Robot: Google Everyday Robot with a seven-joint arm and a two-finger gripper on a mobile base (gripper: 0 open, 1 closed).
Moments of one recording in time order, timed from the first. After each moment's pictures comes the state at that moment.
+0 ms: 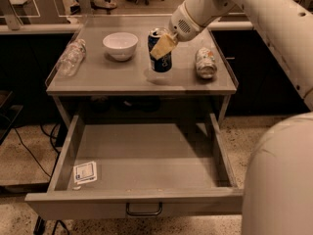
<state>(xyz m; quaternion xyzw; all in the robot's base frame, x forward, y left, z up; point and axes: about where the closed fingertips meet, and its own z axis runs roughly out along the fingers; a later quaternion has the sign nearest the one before) 0.703 -0.033 0.925 -0.50 0.79 0.16 0.30</state>
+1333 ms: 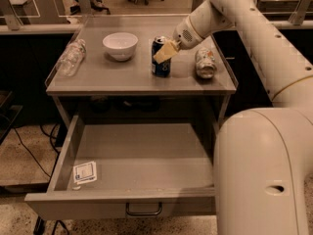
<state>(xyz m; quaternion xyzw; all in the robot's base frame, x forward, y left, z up) 0.754 -0.044 0.873 -0.48 0.79 0.23 0.30</state>
